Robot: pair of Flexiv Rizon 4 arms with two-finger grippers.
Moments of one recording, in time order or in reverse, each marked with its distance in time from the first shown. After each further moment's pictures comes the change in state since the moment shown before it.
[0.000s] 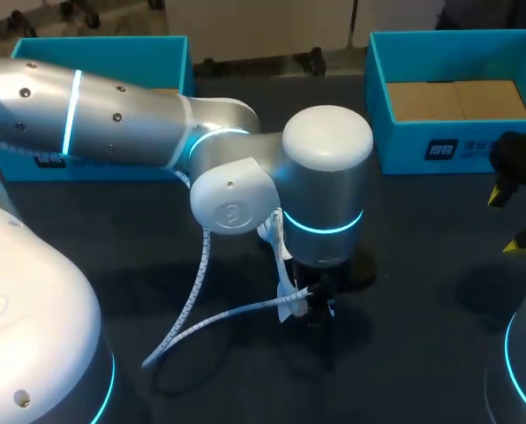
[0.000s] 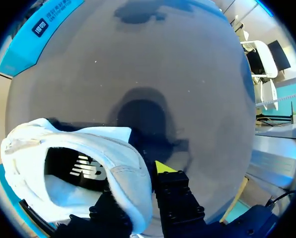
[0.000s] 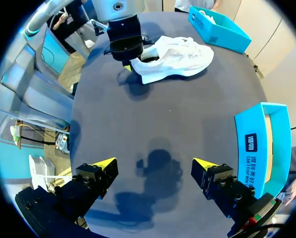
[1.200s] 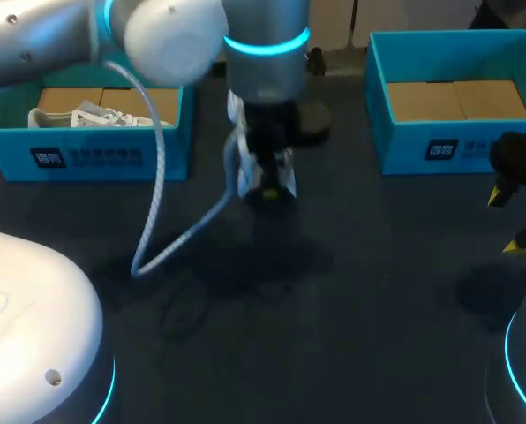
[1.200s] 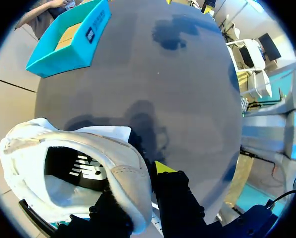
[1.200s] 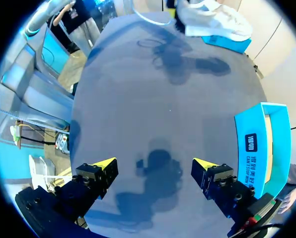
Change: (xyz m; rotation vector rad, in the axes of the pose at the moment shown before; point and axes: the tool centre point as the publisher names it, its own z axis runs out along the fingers) left arm -0.152 0.050 -0.170 0.000 -0.011 0.098; right arm 0.000 0.000 0.000 0.000 0.000 0.000
